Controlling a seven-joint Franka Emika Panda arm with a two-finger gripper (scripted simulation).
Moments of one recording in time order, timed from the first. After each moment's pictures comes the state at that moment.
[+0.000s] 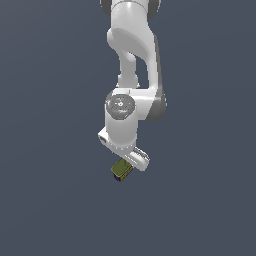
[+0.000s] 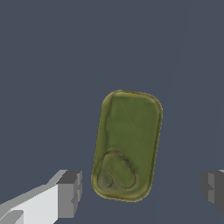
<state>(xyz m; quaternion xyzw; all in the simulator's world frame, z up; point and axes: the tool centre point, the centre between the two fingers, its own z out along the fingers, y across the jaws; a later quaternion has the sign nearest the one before) 0.070 -0.017 0.118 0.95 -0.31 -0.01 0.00</state>
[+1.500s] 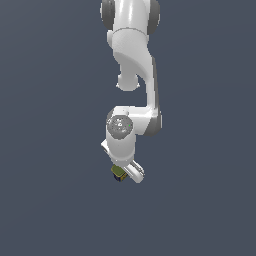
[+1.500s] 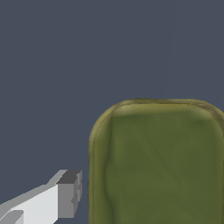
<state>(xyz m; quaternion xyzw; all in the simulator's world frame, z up) 0.085 -0.021 0.058 0.93 -0.38 0.00 0.00</state>
